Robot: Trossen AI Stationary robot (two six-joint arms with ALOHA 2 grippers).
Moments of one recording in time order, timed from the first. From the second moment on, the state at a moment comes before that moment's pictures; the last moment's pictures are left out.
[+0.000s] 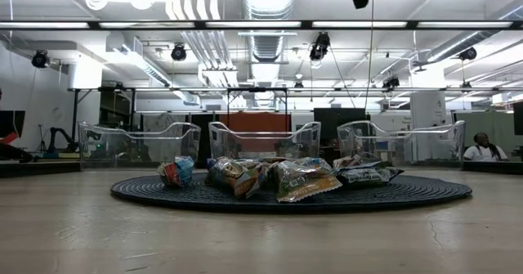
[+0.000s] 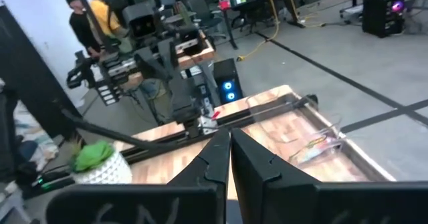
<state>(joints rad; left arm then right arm) 0.00 0.82 1.01 -0.42 -0.29 -0.13 -0.43 1.03 1.08 -0.17 -0.36 0.29</state>
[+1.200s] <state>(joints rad) 0.00 0.96 1.01 -0.29 -0.23 -0.24 -0.41 1.00 1.01 -0.17 -0.36 0.31</state>
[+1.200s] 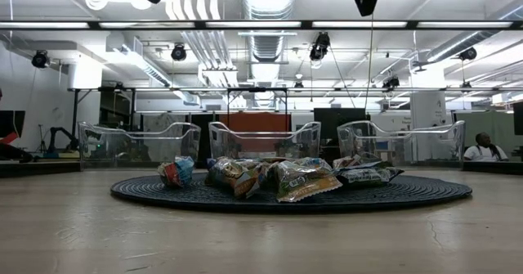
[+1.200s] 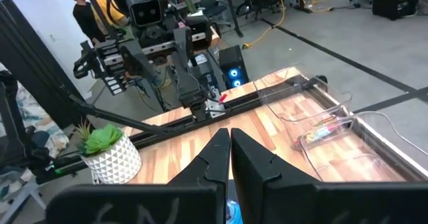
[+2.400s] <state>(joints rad) -0.03 1.43 1.61 -1.13 -0.18 -1.14 -0.41 1.00 1.01 -0.18 -0.36 0.33</state>
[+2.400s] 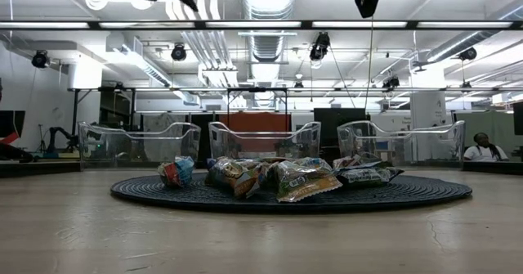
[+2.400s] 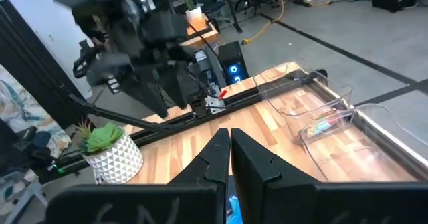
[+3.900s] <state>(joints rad) -0.16 1.73 1.33 -0.95 -0.12 -1.90 -0.41 1.00 1.01 -0.36 -0.26 0.28</state>
